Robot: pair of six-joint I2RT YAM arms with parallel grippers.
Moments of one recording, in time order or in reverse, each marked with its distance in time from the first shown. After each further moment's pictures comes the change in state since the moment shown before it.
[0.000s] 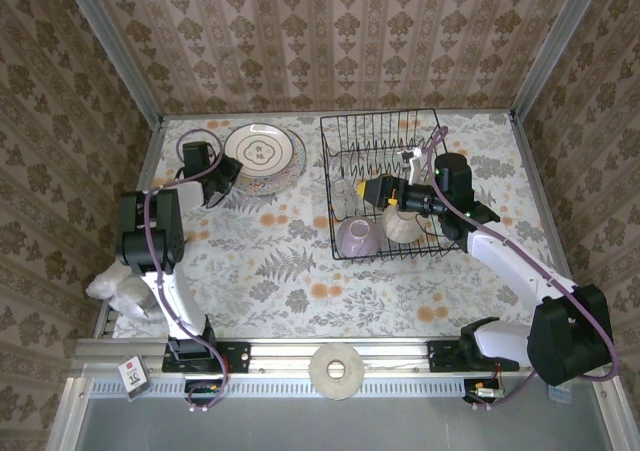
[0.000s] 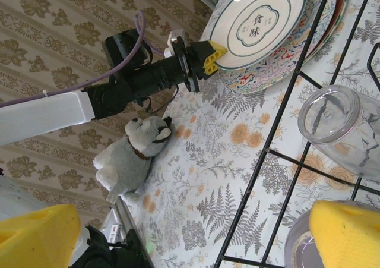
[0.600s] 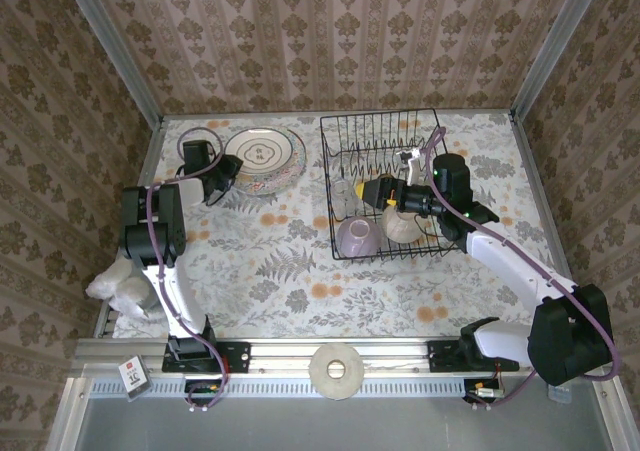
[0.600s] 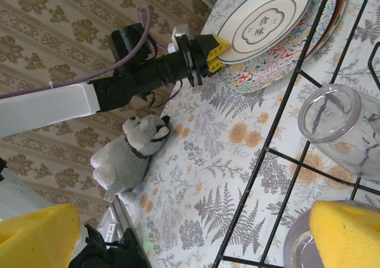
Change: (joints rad) left arm 0.011 0.054 0.051 0.000 0.012 0.021; right arm 0.008 0.000 0.000 -0.010 0.015 -0.011
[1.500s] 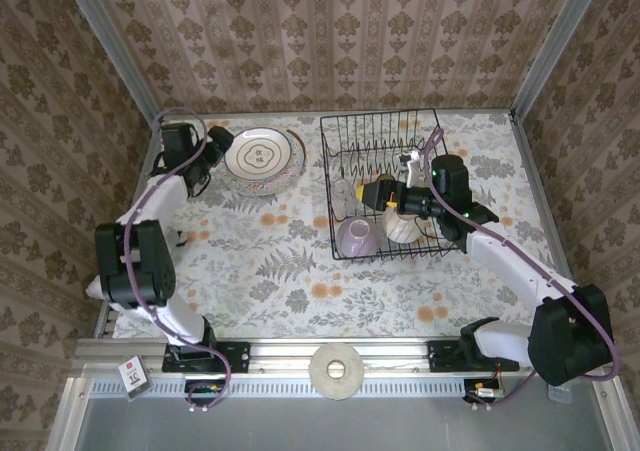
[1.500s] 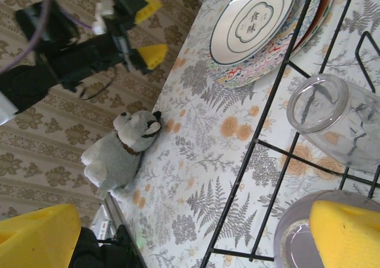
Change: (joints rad) left arm -0.006 -0.368 0.012 -0.315 -0.203 0.180; right arm 0.003 -0.002 0.001 -0.043 0.026 -0.026
